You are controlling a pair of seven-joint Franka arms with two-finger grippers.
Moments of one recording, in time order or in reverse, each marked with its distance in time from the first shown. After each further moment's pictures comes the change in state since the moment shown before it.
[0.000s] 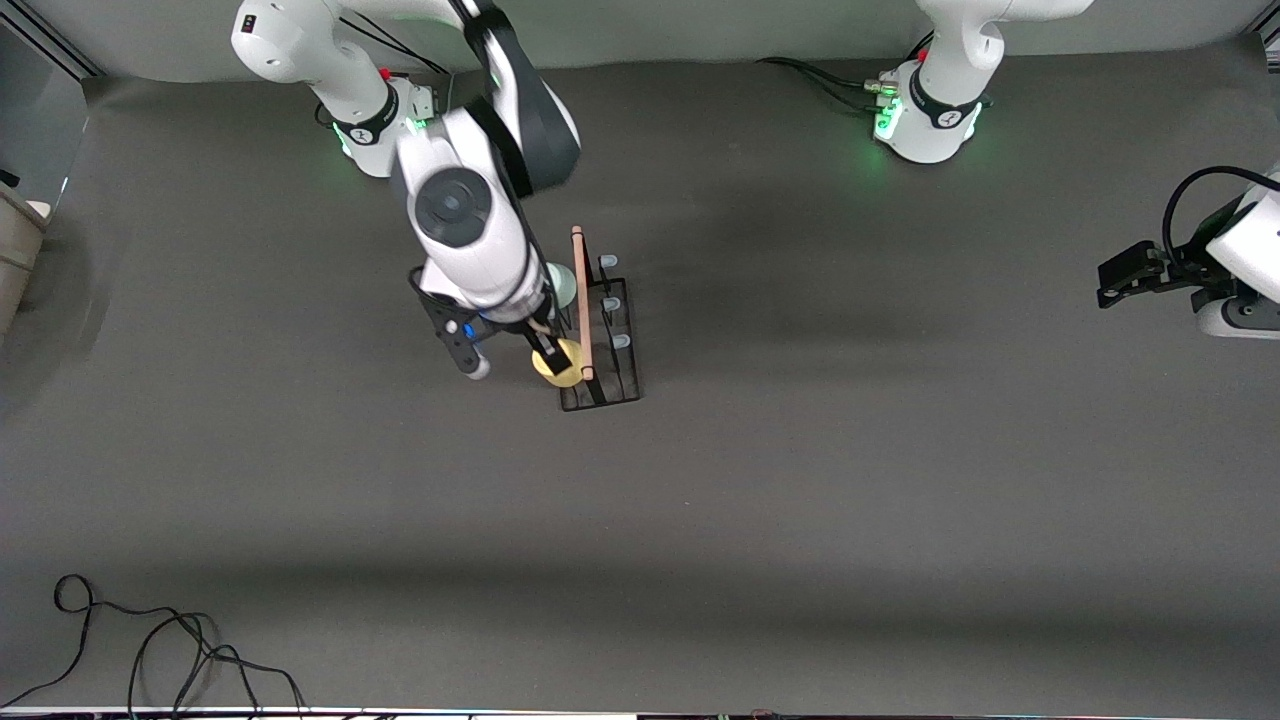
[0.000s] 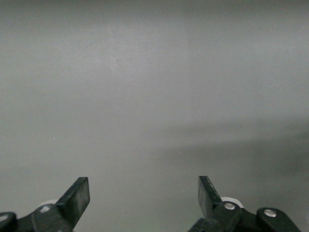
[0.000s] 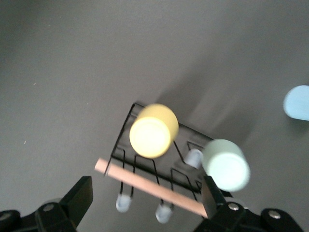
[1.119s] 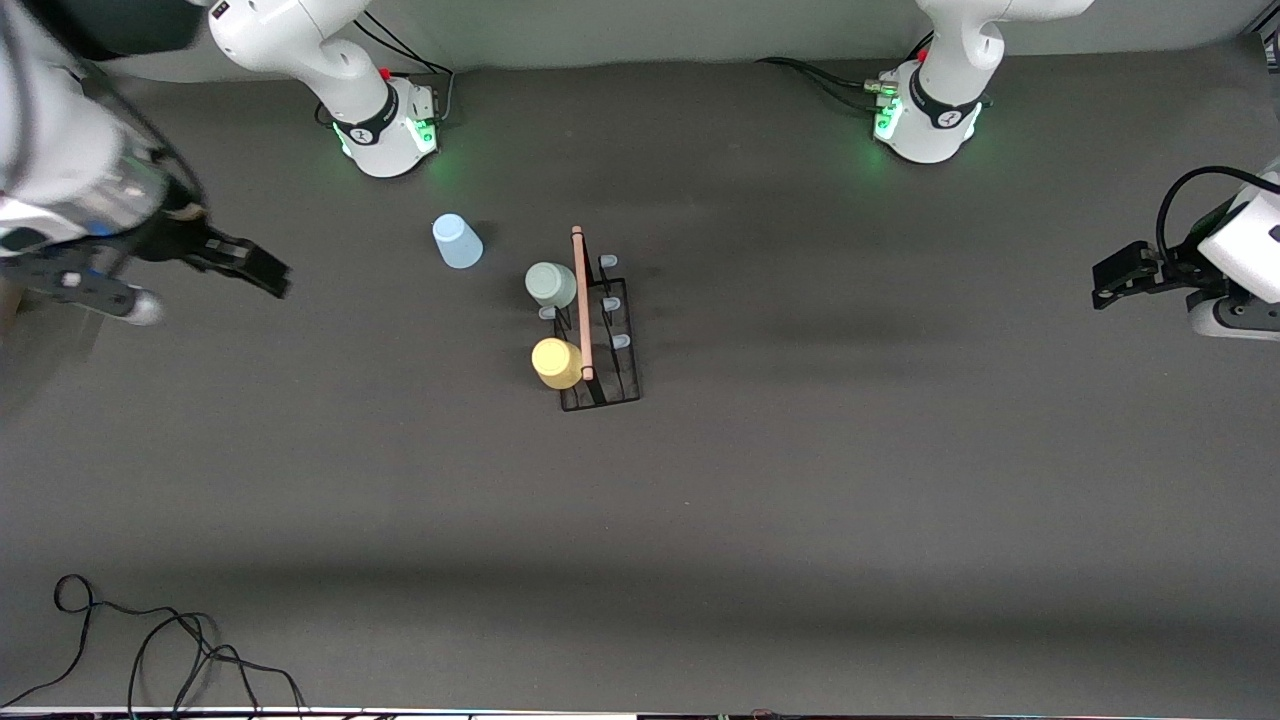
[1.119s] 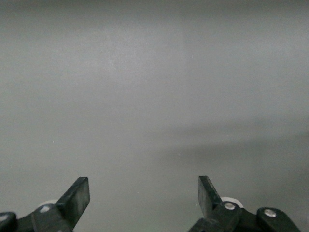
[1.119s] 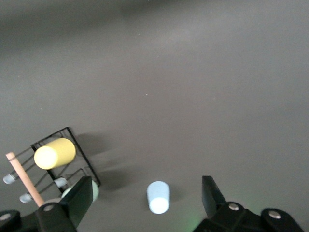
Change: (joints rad) left arm -0.006 0.000 -0.003 0.000 0.000 0.011 0.003; right arm -0.690 -0.427 0.415 0.049 -0.431 -0.301 -0.893
